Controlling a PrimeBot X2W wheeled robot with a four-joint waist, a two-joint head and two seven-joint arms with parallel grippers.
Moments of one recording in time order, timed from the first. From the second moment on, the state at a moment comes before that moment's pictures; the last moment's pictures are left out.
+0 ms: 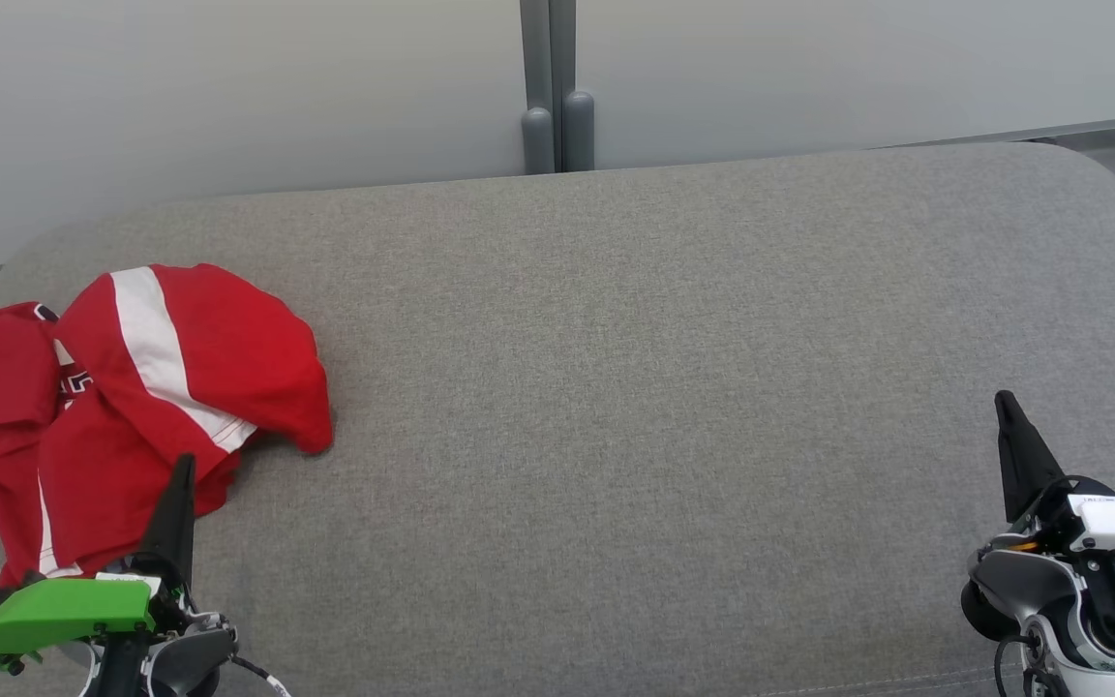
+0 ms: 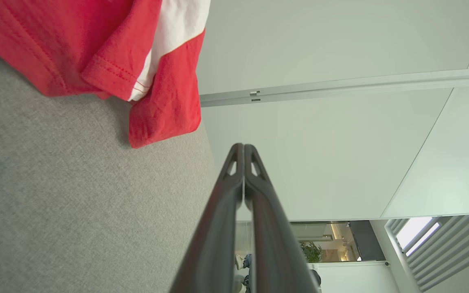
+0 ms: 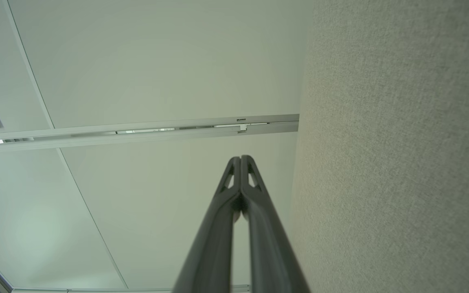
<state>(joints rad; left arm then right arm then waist) -0.07 0.03 0.09 0.27 -1.60 -0.12 0.12 -0.05 -0.05 -0.12 0.28 1.63 0.12 0.10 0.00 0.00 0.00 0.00</state>
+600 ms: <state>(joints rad) -0.07 0.03 0.09 0.27 -1.60 -0.12 0.12 -0.05 -0.05 -0.12 0.28 1.63 0.12 0.10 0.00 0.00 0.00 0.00</state>
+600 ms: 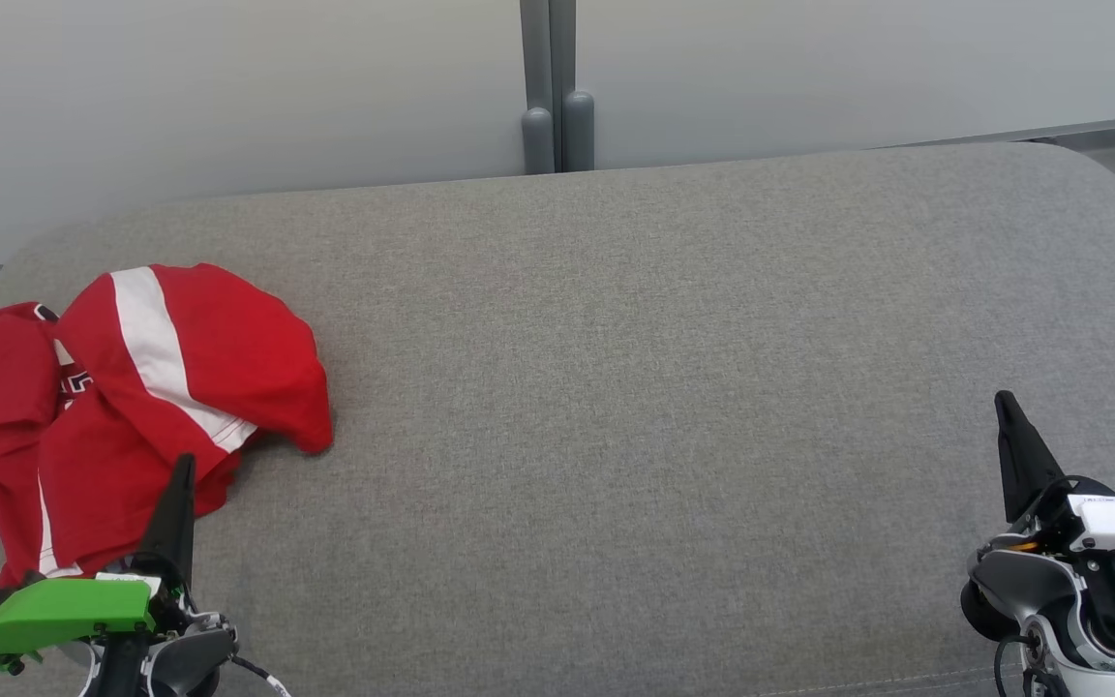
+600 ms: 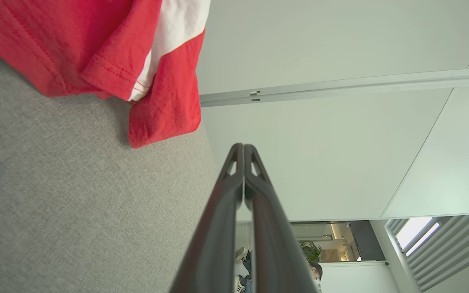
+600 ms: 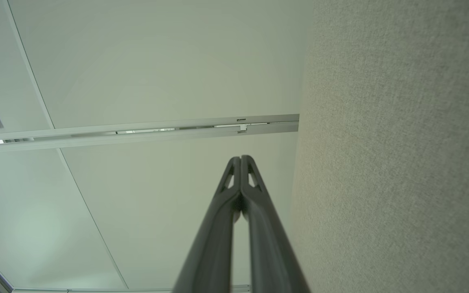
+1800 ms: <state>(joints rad) -0.03 0.02 0.06 0.29 -1.58 -0.12 0.10 -0.01 -0.05 -0.09 0.28 1.54 0.11 0.05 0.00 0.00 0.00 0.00</state>
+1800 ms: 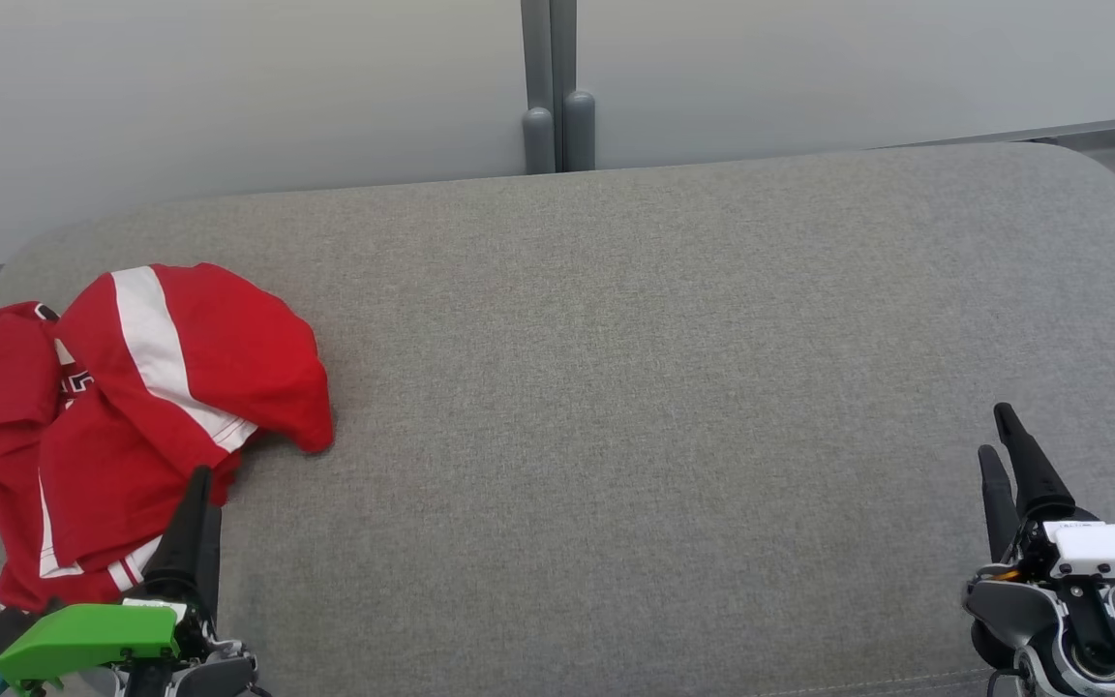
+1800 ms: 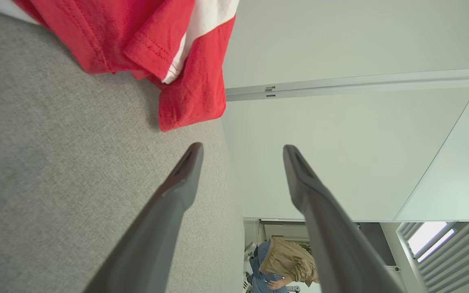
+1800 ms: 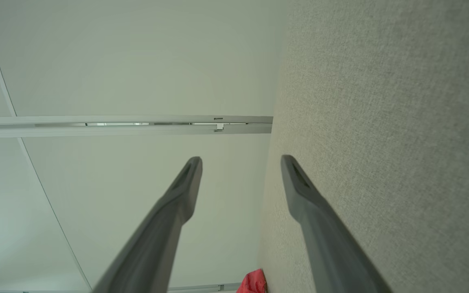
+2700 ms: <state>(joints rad) -0.03 0.14 -0.07 0.24 -1.13 -0.10 -0.02 -0.01 -0.15 0.07 0.18 1.01 0.04 -0.04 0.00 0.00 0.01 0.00</state>
